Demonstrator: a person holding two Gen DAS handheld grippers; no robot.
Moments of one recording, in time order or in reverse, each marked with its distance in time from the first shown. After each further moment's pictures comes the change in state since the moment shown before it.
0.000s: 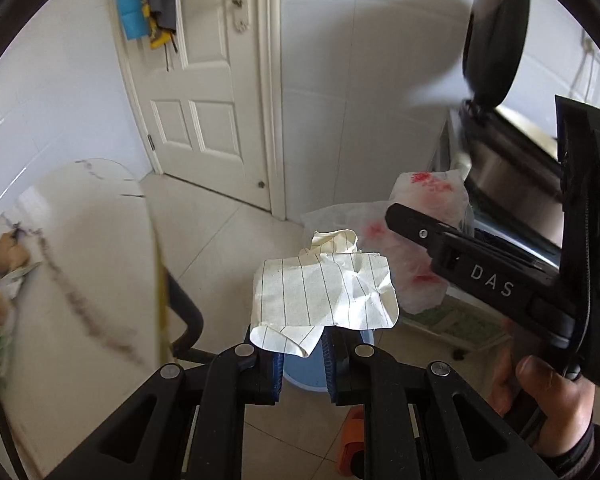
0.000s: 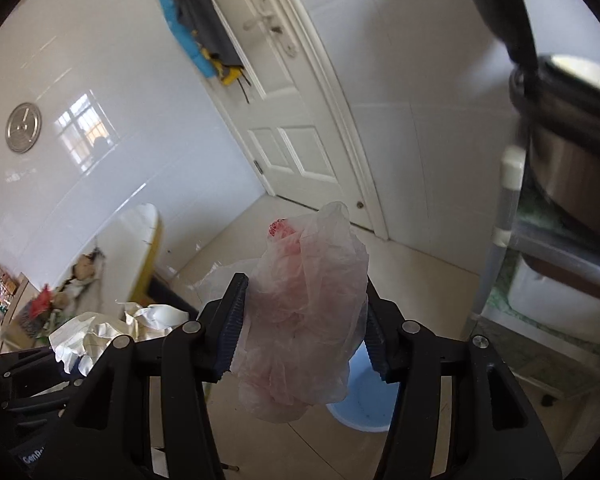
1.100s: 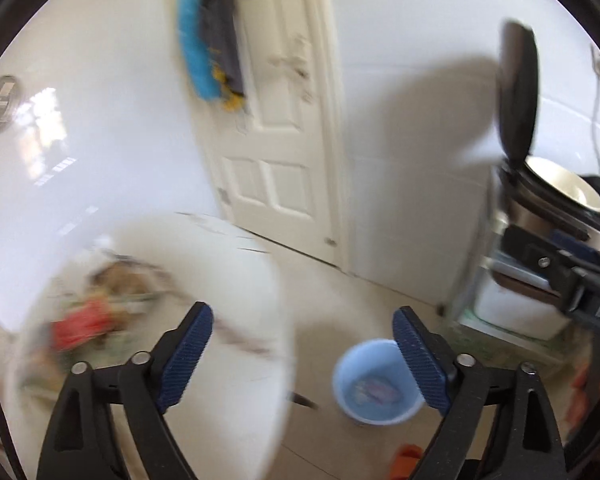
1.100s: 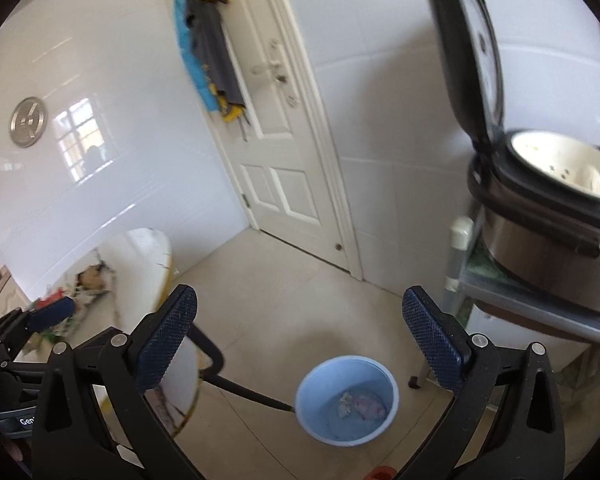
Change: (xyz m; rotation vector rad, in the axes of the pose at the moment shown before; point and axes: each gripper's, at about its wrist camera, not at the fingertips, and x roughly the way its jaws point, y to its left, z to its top) left arm -0.085 0.014 -0.009 -0.028 -0.249 0.269; right arm -0.100 0.035 -0.002 -0.123 -0.163 -0.085
